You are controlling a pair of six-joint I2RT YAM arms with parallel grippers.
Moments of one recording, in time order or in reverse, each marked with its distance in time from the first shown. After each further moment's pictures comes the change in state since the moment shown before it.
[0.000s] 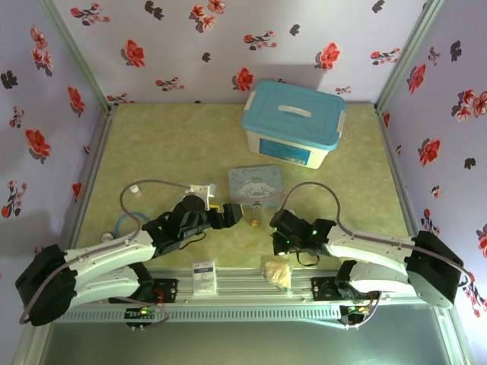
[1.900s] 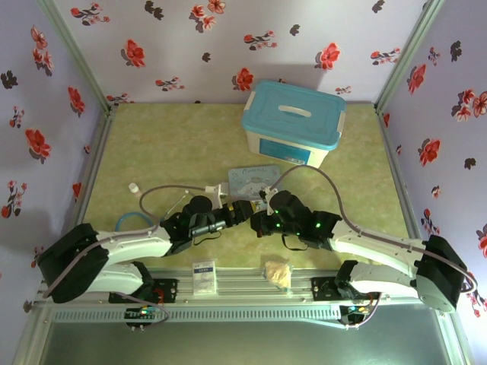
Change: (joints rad) left arm -0.032 0.236 -0.006 0.420 0.191 -0.286; right arm -0.024 -0.023 0.115 0.306 -0.142 -0.101
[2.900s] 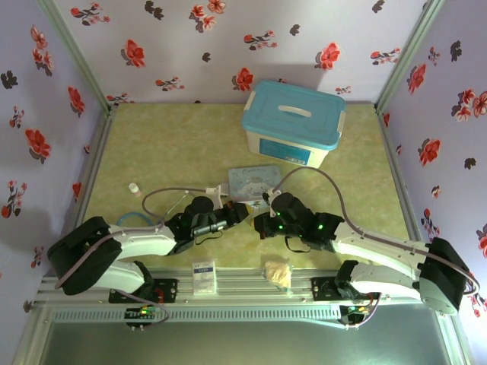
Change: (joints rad) left arm 0.019 0.071 -0.025 0.098 0.017 -0.055; right arm 0.001 -0.035 -0.019 -0.050 0.040 -0.005
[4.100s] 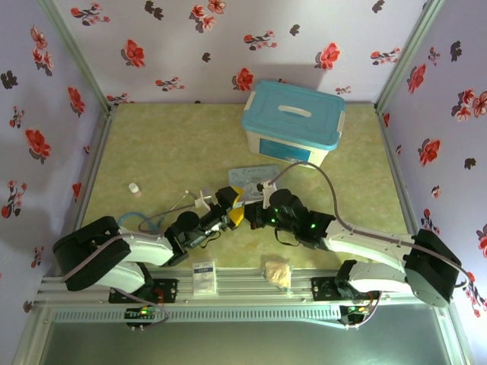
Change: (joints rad) left arm -0.064 0.041 -0.161 0.510 -0.269 -0.516; right arm 0.003 0.101 -0.020 0.348 0.043 -0.056
